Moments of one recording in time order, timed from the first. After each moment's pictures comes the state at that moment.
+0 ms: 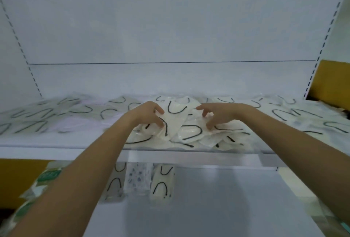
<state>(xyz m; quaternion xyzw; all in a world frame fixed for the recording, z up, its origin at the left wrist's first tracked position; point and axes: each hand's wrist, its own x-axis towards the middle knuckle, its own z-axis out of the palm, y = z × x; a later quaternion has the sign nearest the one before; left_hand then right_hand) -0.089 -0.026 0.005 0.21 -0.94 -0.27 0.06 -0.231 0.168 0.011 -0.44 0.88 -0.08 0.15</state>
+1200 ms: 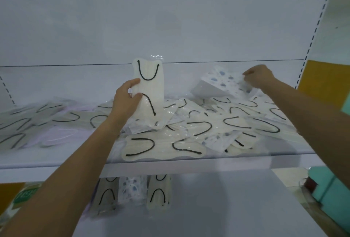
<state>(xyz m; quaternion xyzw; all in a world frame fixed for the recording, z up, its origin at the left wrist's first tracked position) -0.104 -0.080 0.005 0.15 -0.78 -0.47 0.40 -0.308 0.204 0.061 -0.12 0.93 -0.33 -0.14</state>
